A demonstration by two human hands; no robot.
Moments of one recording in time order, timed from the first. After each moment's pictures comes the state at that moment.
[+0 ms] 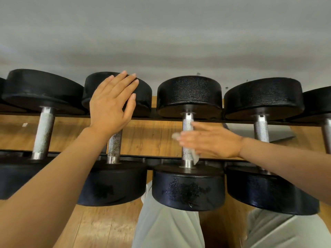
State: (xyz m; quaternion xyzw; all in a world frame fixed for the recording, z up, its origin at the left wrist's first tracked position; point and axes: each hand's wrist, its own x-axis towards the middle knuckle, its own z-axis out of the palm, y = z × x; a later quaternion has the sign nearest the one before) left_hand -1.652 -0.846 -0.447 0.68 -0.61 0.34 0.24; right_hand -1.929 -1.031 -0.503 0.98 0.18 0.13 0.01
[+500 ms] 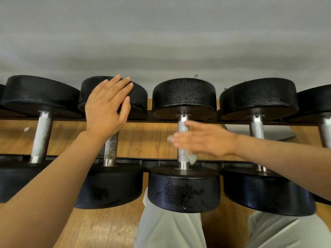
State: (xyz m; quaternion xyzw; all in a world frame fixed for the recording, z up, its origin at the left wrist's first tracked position) left_hand -1.654 -0.848 -0.447 0.68 -0.60 0.33 0.25; right_hand -1.924 -1.034 -0.497 0.97 0.22 0.14 0.03
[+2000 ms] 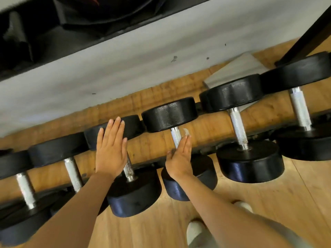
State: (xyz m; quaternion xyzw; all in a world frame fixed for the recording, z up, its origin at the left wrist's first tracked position) left_hand -1.664 -0.828 -0.403 0.78 -0.62 0.07 0.02; right_hand -1.865 -0.884 -0.448 0.62 -0.60 0.06 -0.50
